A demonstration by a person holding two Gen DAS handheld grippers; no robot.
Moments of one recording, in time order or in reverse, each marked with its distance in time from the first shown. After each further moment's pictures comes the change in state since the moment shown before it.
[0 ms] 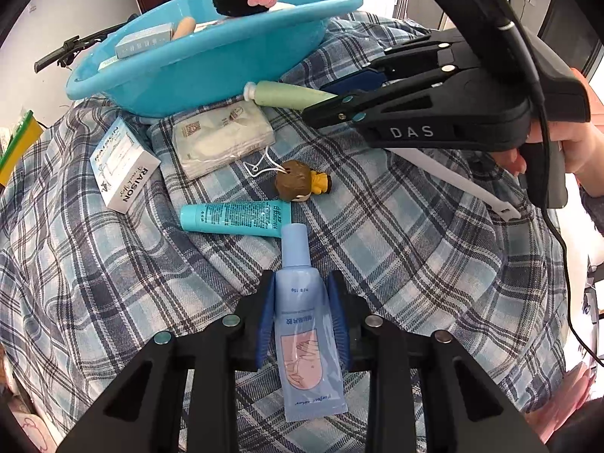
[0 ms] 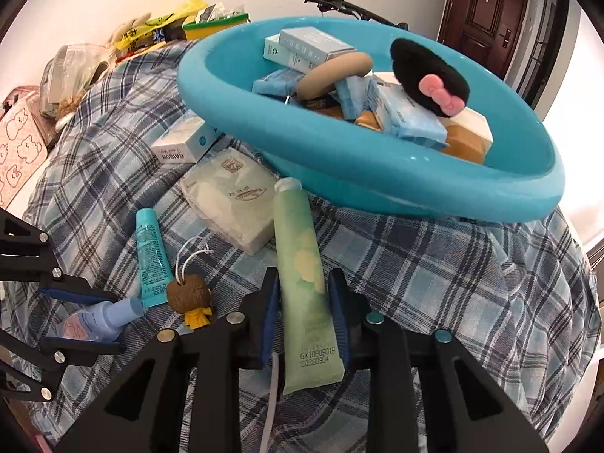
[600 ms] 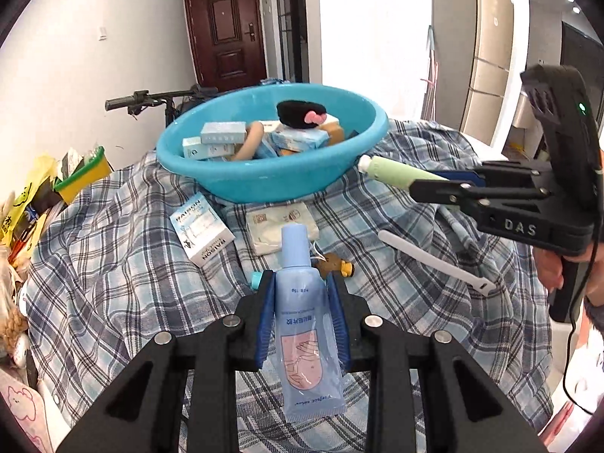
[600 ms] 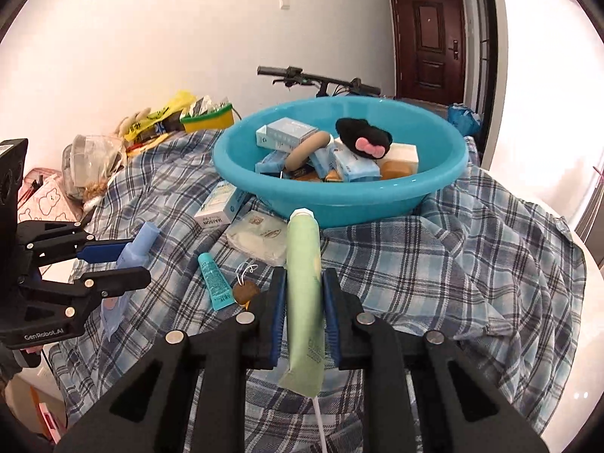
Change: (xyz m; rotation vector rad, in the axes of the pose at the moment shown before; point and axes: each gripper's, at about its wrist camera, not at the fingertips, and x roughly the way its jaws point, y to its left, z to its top) left arm -0.071 -0.002 -0.007 -0.114 -0.374 0.131; right arm -0.105 0.007 -0.045 0.210 -0.290 -0.007
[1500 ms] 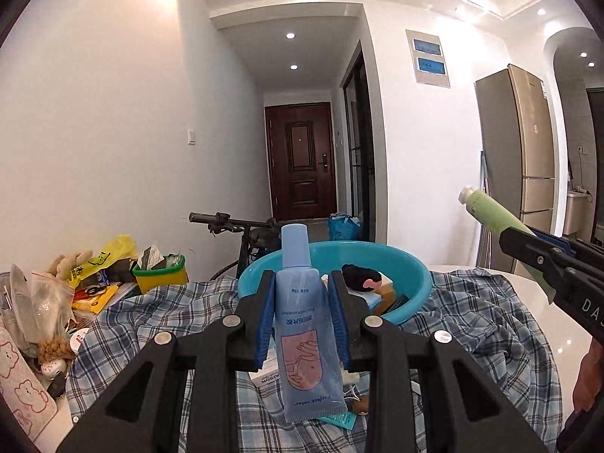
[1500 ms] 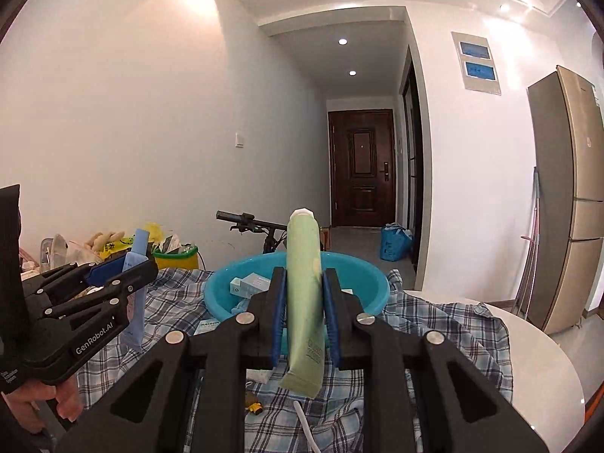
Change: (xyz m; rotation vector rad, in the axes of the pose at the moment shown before) left arm -0.082 0.003 0.027 -0.118 -0.535 0.245; right arm -0.107 0.057 0.018 0.021 -0.520 -0.251
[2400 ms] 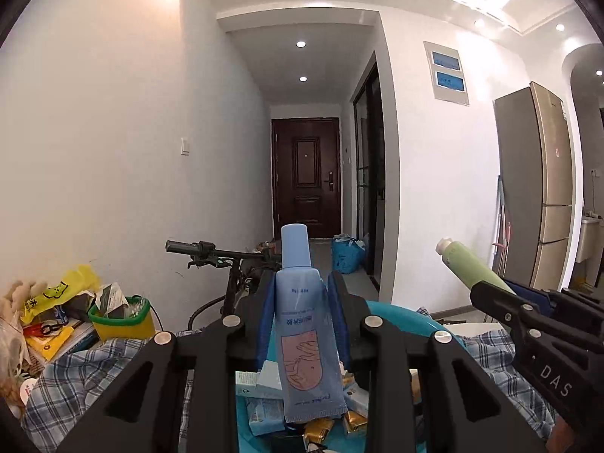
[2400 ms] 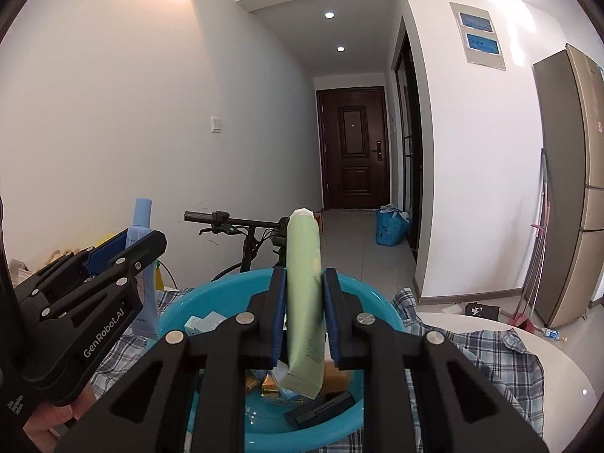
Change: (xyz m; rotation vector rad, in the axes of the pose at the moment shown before) left arm 0.176 -0.002 0.064 -0.070 -0.064 0.014; right arm 0.162 -0.029 0.042 0.033 0.072 -0.043
